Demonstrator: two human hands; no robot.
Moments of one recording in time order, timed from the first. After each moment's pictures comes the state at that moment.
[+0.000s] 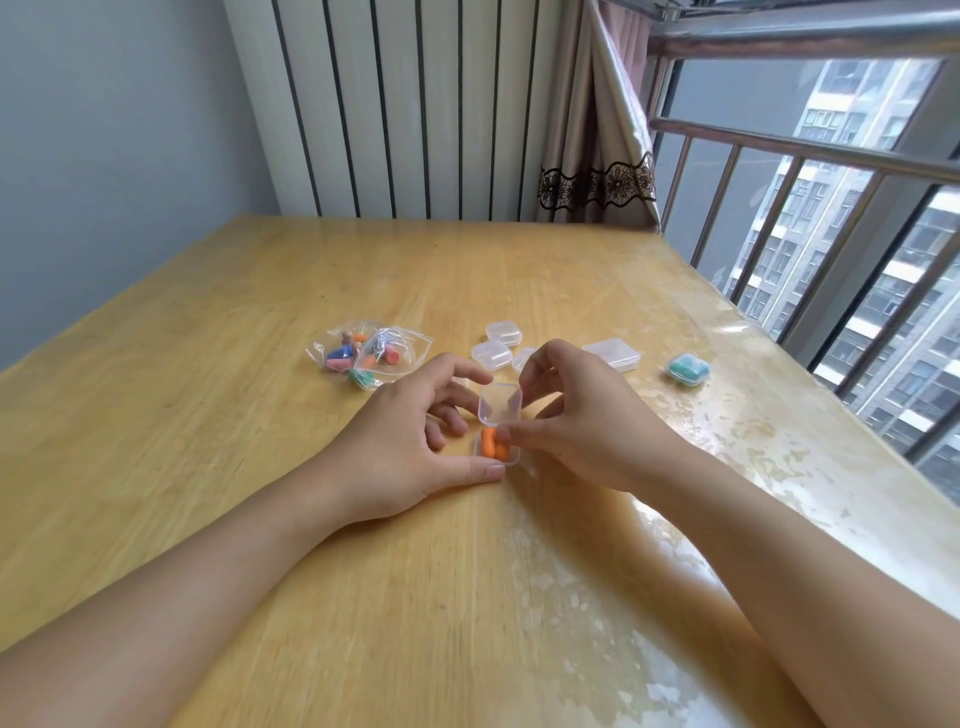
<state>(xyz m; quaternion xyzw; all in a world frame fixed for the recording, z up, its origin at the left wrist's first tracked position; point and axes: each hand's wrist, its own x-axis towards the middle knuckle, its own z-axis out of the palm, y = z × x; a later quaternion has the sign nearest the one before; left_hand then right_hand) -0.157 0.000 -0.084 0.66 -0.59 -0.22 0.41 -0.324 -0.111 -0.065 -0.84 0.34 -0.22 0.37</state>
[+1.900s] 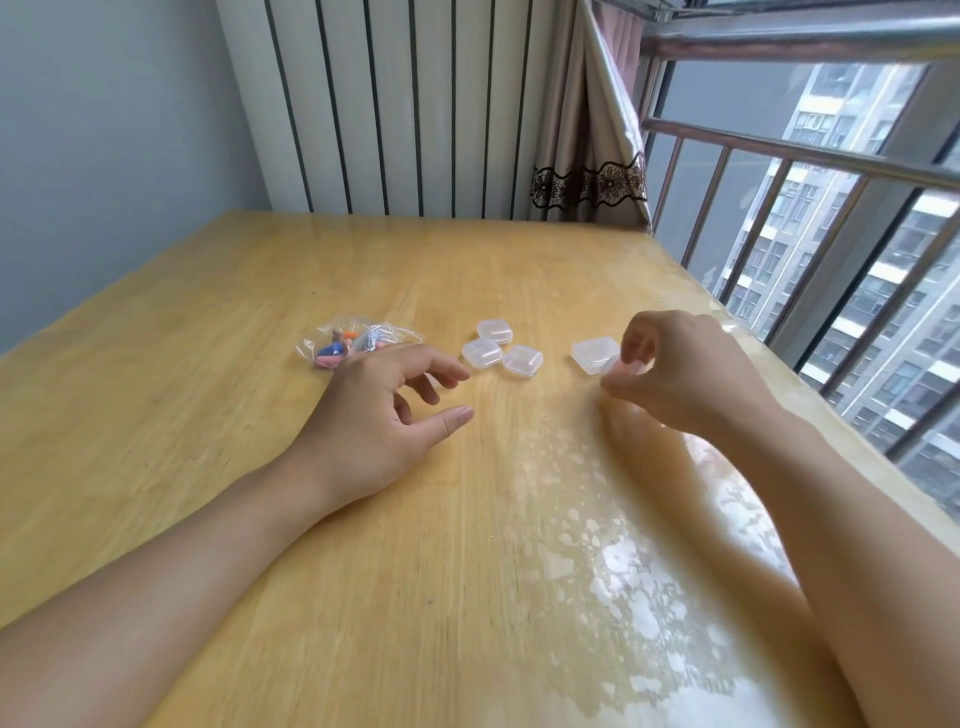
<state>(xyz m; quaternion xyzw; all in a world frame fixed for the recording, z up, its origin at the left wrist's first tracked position) -0.153 0.000 -0.081 0.65 -0.59 -0.08 0.47 -0.373 -0.171 -0.047 -0.86 0.46 -0.21 0.08</state>
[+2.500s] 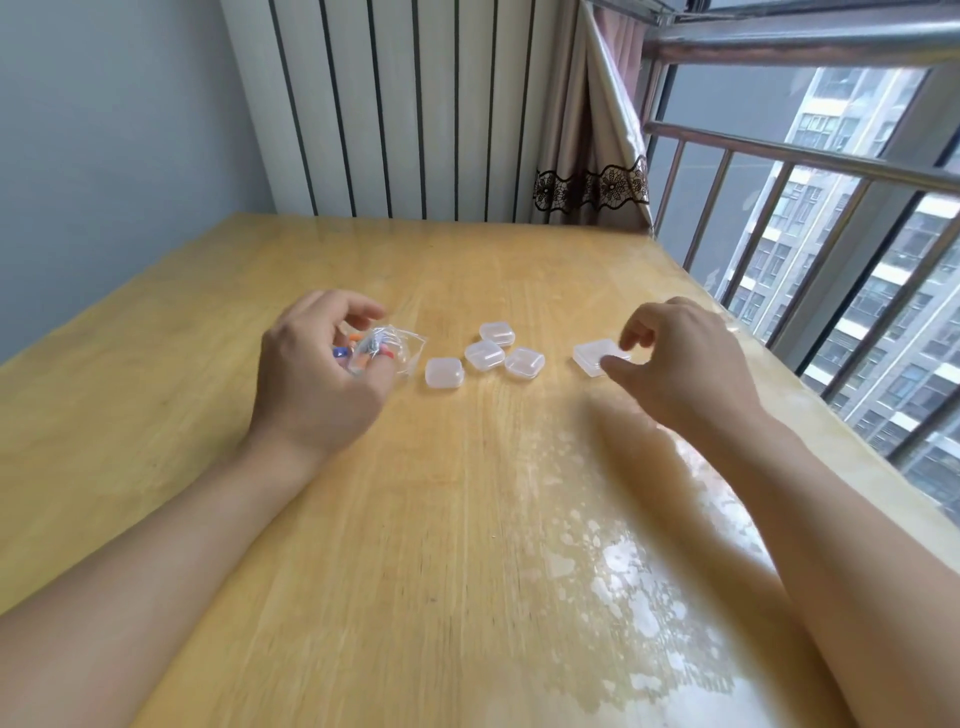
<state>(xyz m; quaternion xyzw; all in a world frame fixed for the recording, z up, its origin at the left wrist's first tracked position) -0.125 -0.001 -0.069 0.72 -0.47 0.11 0.50 -0.366 -0.169 -0.050 -0.84 0.47 -0.27 0.02</state>
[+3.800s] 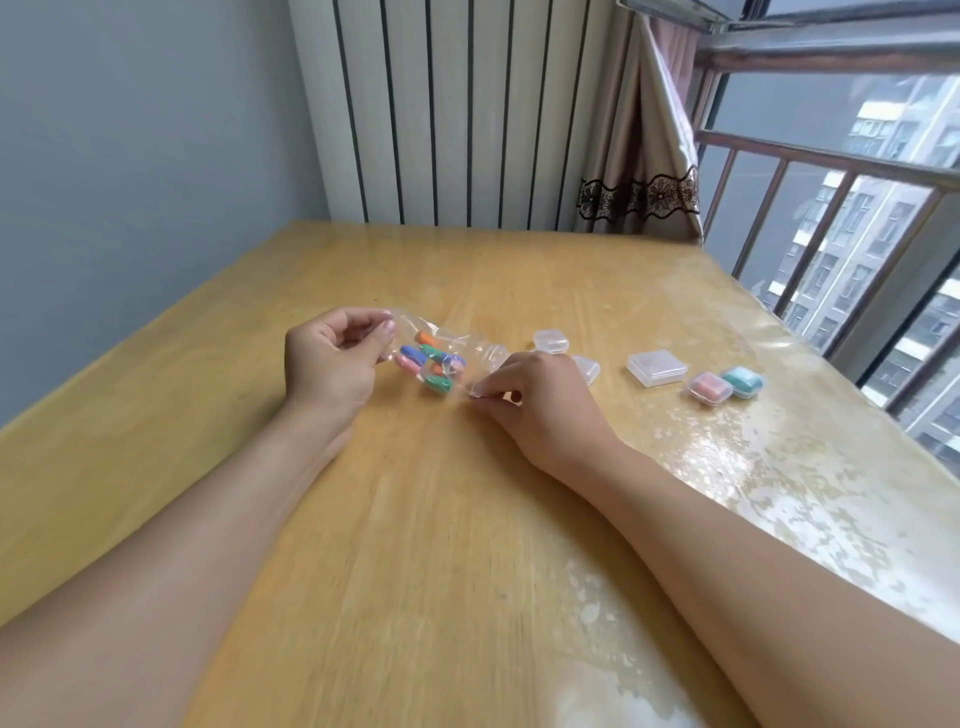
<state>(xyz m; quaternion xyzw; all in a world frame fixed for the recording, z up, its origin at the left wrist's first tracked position) -0.077 -0.002 -0.076 0.63 -0.28 -0.10 0.71 -0.252 -0.107 -0.093 -0.90 0.21 -0.30 0.22</state>
